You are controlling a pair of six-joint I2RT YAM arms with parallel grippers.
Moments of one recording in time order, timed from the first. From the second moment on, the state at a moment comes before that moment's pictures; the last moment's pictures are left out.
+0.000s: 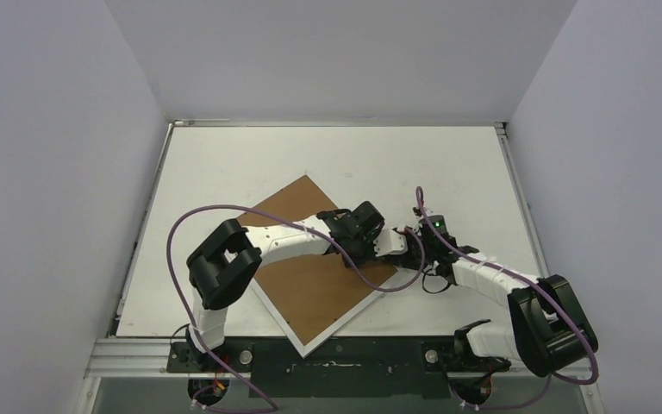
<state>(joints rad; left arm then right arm) -1.00 1.94 1.37 -0.49 0.08 0.45 0.37 1.29 0.45 -0.04 -0.25 0.56</state>
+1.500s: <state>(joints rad) -1.01 1.85 1.26 -0.55 0.18 0.49 0.49 1.36 0.46 0.00 -0.23 0.68</state>
